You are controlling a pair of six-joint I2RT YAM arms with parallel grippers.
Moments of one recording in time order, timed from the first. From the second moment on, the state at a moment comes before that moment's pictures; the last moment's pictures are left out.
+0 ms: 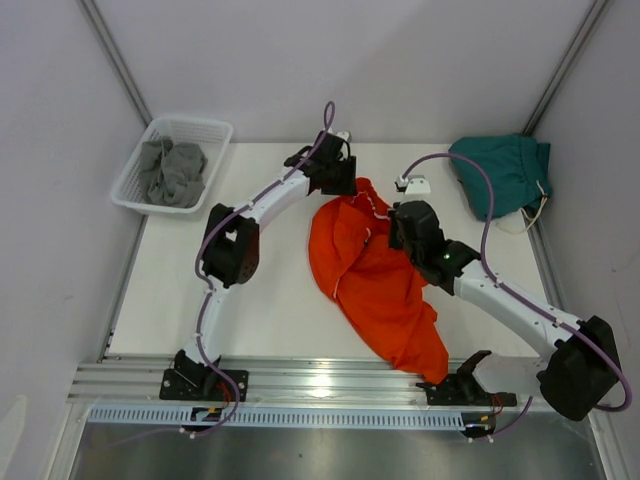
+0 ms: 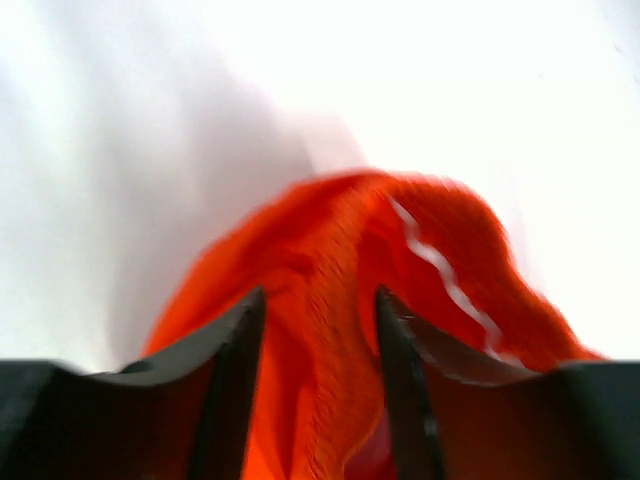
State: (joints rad) left arm -0.55 2.31 2.05 -0.53 0.10 -0.39; right arm 0.66 1.23 0.93 -0.22 0.42 0.31
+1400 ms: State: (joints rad) left arm -0.27 1.71 2.36 -0.73 -0.12 -0.35; right arm 0.19 1.55 1.83 -0.73 0.03 0.31
